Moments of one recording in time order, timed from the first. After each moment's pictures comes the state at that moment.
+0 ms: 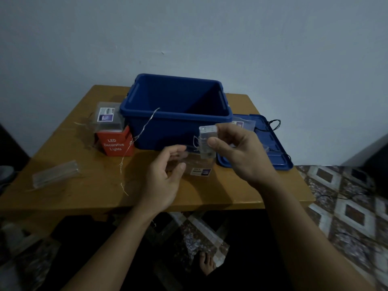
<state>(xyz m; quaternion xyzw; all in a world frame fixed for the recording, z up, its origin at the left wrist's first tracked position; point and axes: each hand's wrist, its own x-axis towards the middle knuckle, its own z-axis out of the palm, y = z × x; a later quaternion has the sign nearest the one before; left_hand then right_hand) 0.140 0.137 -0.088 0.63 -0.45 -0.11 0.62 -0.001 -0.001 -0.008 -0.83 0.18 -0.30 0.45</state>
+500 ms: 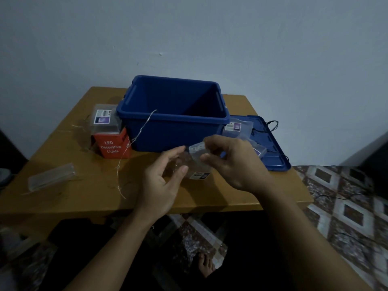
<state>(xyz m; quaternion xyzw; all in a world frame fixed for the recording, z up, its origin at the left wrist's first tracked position) 0.131 0.142 -0.085 0.61 -0.44 -0.10 0.65 -0.003 0.004 -0.007 -0.92 0.21 -0.21 0.26</state>
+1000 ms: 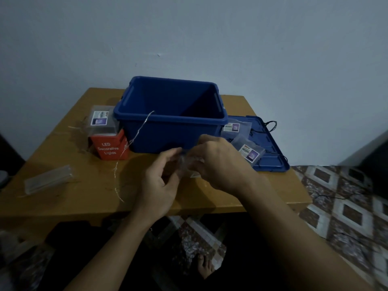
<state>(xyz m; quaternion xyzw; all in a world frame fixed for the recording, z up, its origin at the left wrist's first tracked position) 0.133 0.140 -0.084 0.64 -0.45 -0.10 0.62 0.023 0.013 -0.005 -0.98 0.13 -0.14 0.07</state>
